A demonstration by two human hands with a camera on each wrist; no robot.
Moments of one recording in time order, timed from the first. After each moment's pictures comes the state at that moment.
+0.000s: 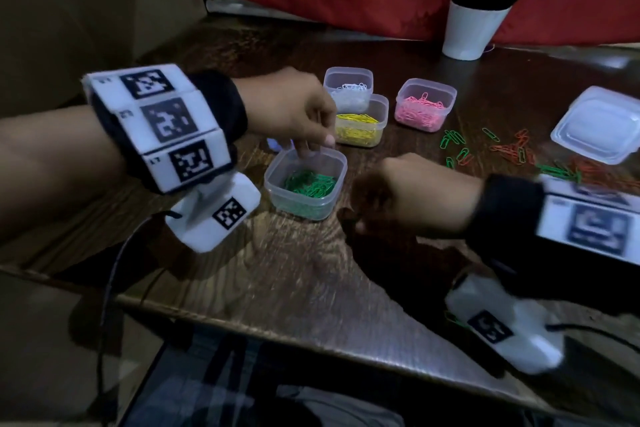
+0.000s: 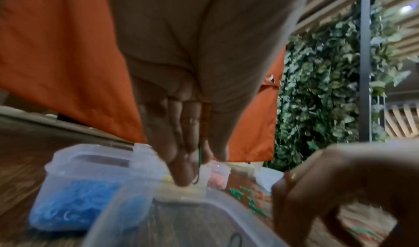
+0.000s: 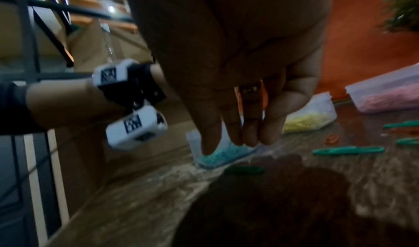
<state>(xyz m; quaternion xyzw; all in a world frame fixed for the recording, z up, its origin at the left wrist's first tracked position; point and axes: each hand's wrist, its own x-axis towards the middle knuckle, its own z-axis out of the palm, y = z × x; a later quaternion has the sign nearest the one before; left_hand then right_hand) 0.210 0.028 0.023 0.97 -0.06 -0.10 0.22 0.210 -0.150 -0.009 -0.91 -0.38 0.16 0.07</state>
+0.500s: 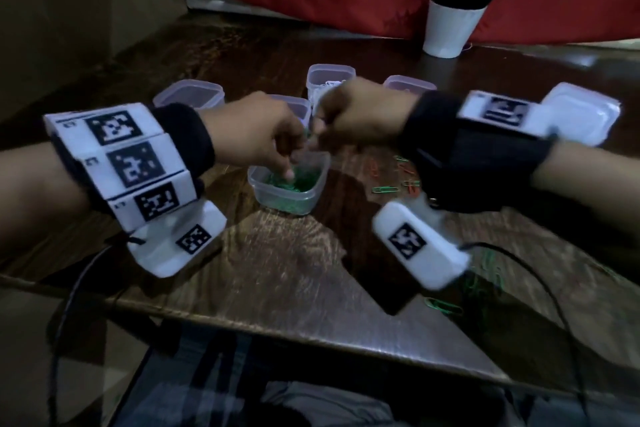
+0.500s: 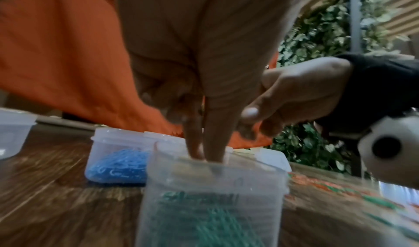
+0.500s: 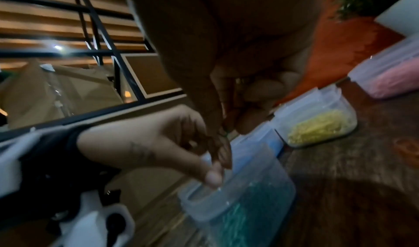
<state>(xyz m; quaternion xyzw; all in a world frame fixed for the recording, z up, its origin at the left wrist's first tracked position) 0.191 0.028 0.007 0.99 -0.09 -0.07 0.07 0.243 -0.114 0.014 -0.89 -0.33 0.19 0.24</state>
